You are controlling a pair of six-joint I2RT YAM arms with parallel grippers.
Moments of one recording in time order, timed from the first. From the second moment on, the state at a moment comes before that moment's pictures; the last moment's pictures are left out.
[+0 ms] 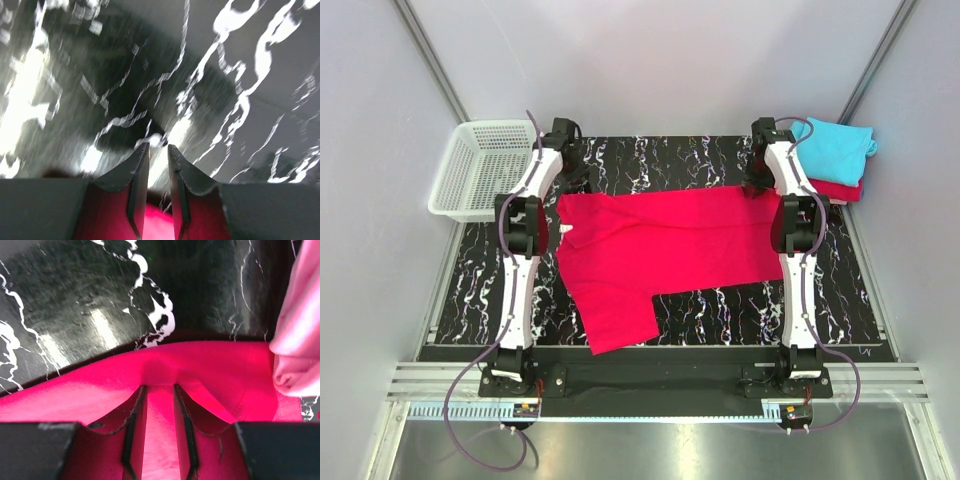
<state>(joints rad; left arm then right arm) -0.13 2.61 2.41 -0.84 -0.04 -0.74 0.03 2.62 2.48 -1.10 0.09 0.32</state>
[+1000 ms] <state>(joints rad) -0.23 2.07 1.89 -0.56 -0.19 -0.53 0.11 2.19 2.02 -0.79 0.01 0.26</state>
